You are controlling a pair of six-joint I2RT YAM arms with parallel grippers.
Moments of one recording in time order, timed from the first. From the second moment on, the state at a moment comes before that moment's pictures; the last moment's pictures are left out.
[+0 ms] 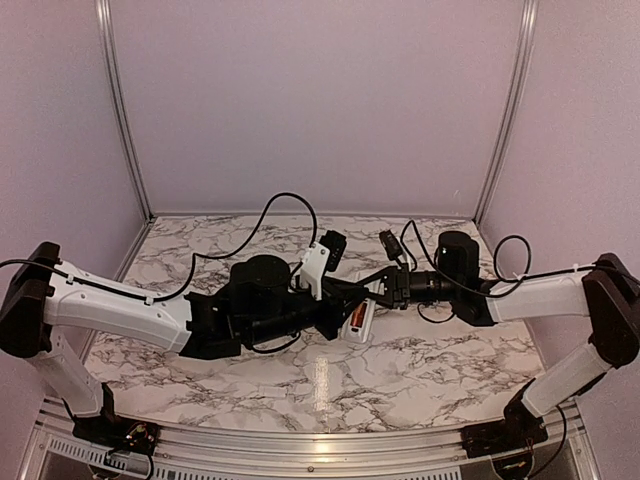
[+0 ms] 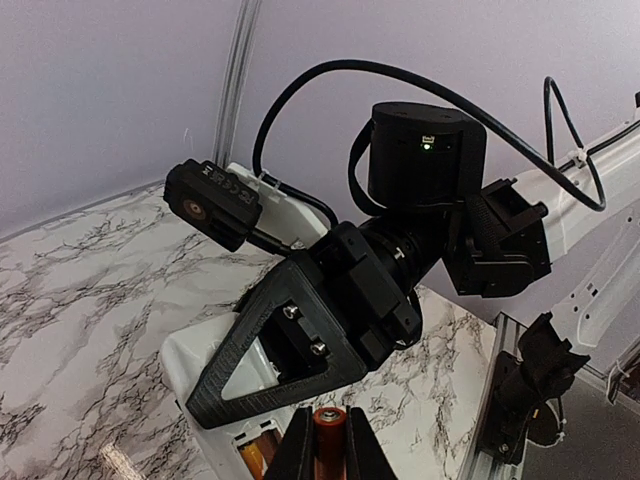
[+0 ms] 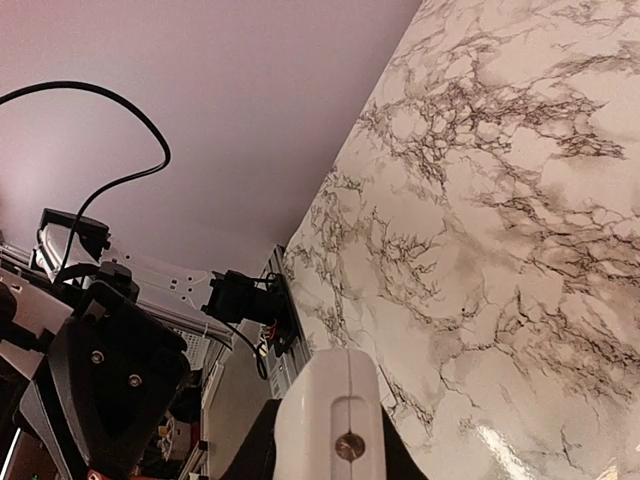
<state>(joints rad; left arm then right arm) -1.23 1.63 1.02 0.48 -0.18 -0.32 0.57 1.46 0.64 0.56 -0.88 0.86</state>
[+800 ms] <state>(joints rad) -1.24 1.69 1.05 0.48 -0.30 -0.27 0.60 1.47 0.66 0.73 -0.85 1.05</state>
